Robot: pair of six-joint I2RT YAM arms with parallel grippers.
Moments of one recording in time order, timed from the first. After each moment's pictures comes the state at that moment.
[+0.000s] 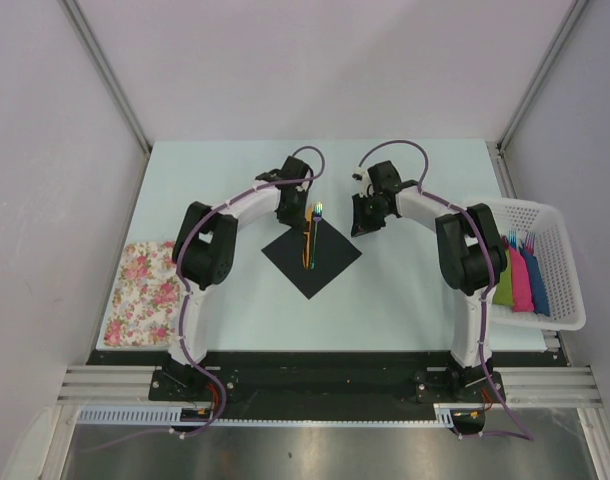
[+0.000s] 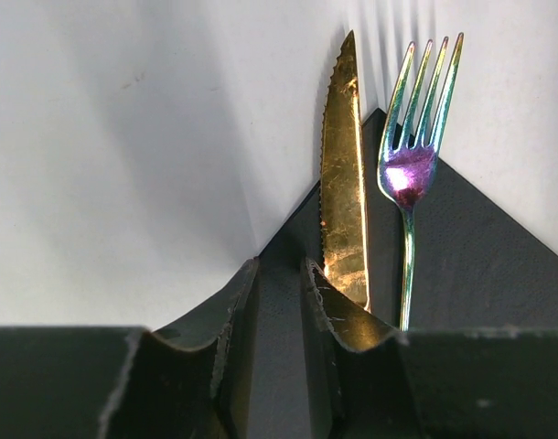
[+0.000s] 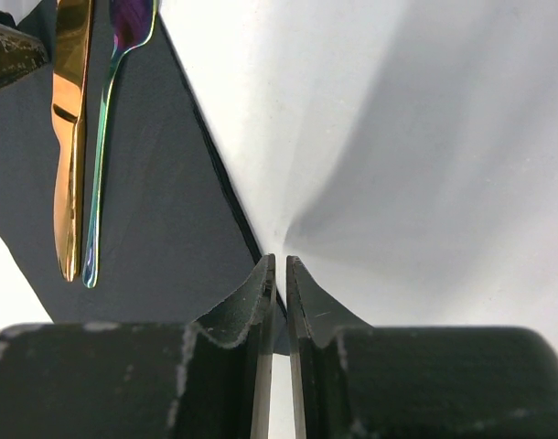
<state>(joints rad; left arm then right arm) -0.48 2.22 1.72 -0.60 -0.03 -0.29 0.36 2.07 1.48 -0.46 -0.33 0.18</state>
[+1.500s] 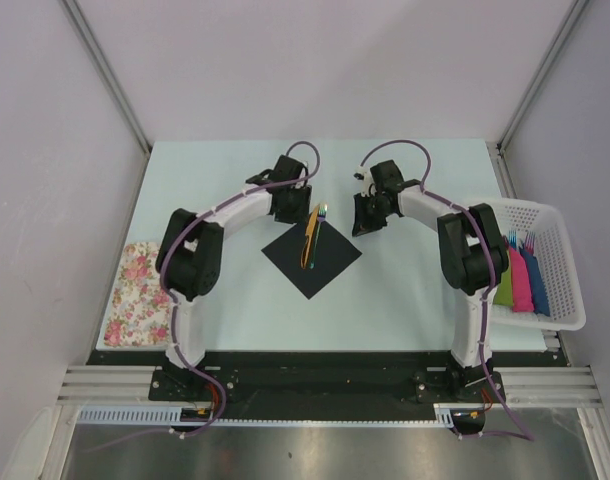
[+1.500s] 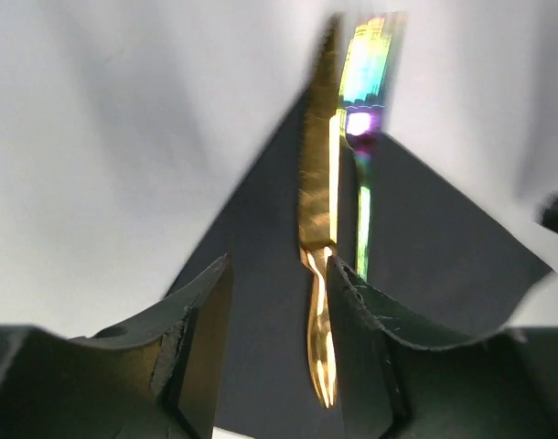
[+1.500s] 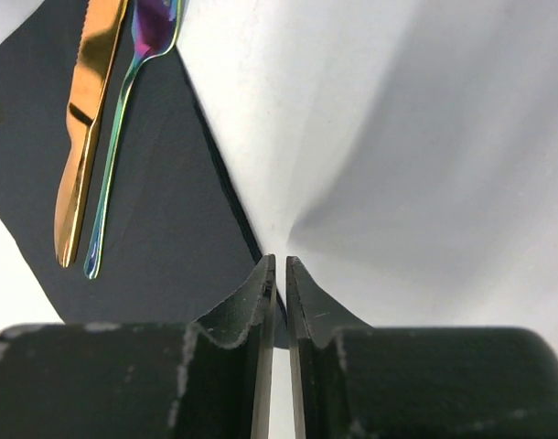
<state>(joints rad) -0.49 2.09 1.60 -0.53 0.00 -0.33 0.35 2.07 1.48 -0.46 -0.35 0.17</state>
